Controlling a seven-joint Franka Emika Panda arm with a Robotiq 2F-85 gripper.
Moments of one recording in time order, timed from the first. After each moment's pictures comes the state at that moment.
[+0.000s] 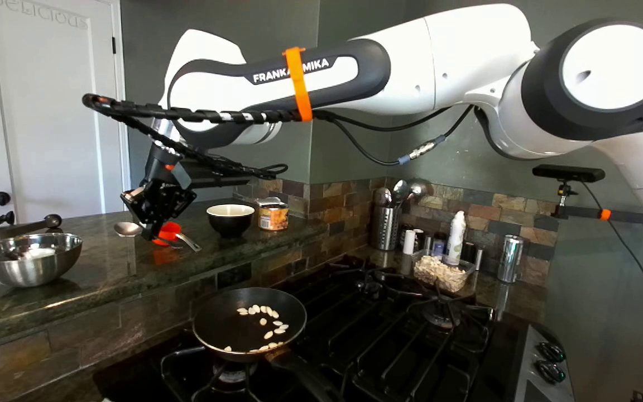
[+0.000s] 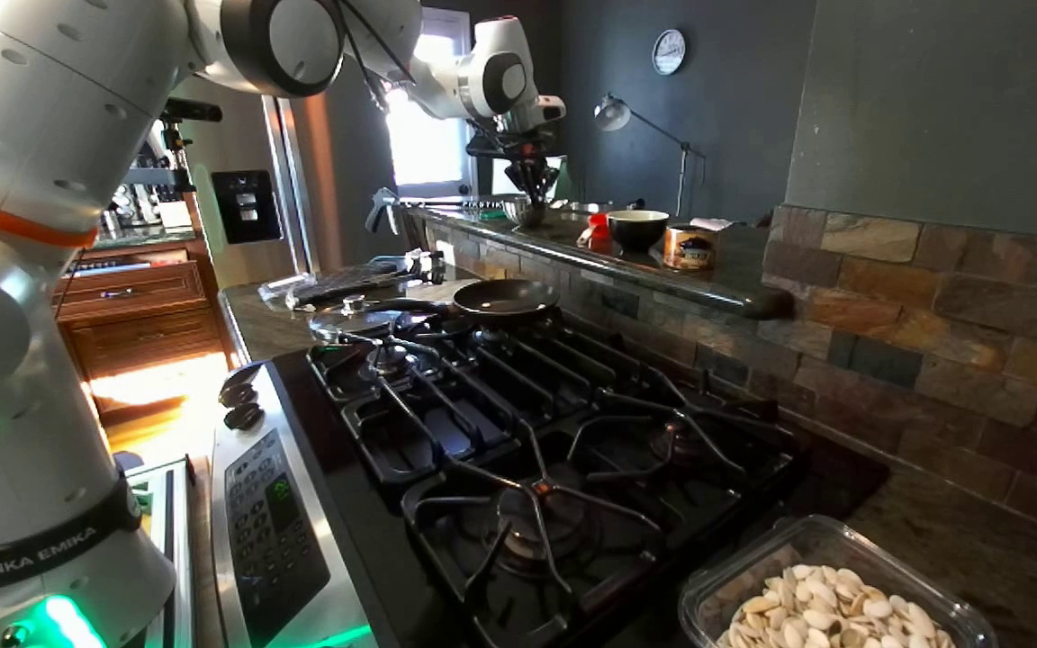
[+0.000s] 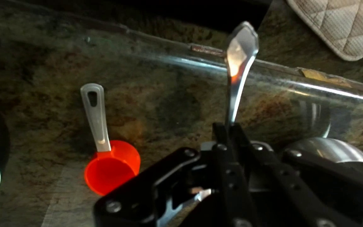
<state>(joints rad) 0.14 0.60 0.32 -1.24 -0.24 2.23 0.19</state>
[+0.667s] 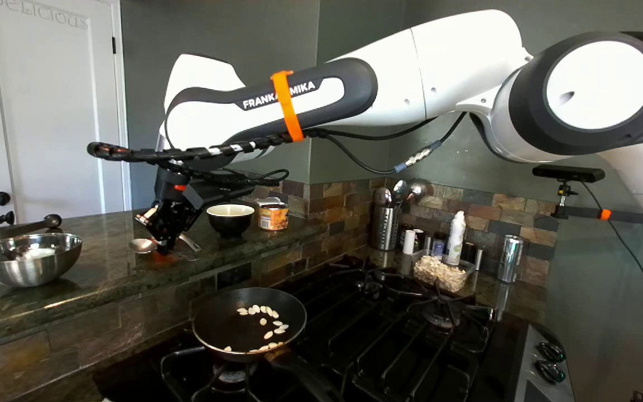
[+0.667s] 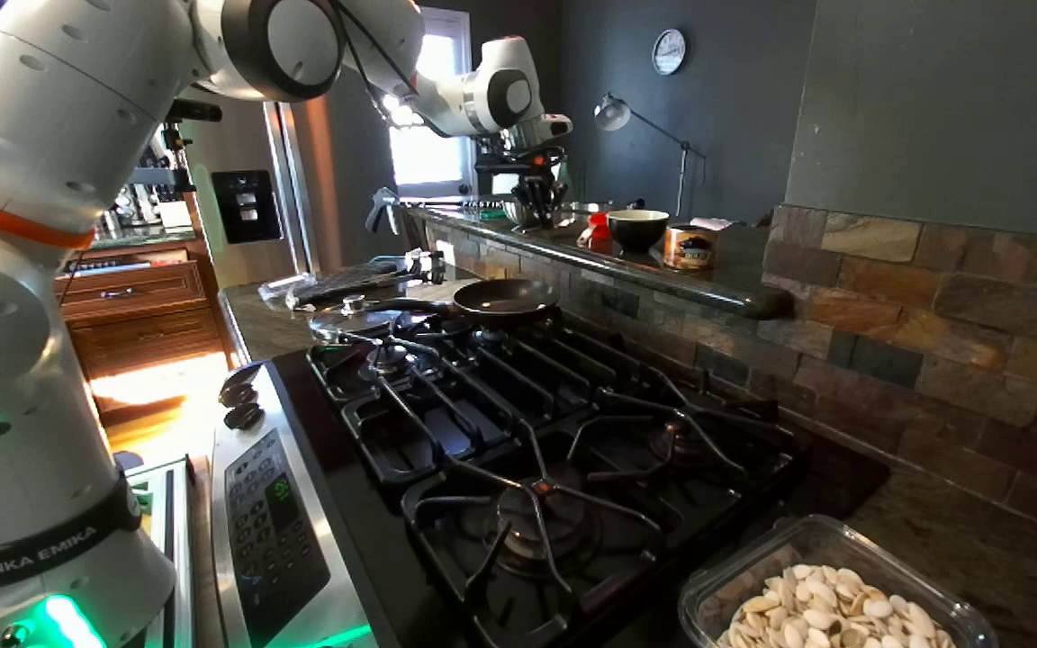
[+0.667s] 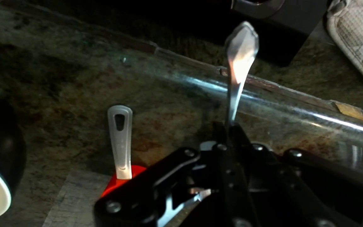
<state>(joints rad) 0.23 0.63 0.17 -1.24 -0.21 2.21 0.10</state>
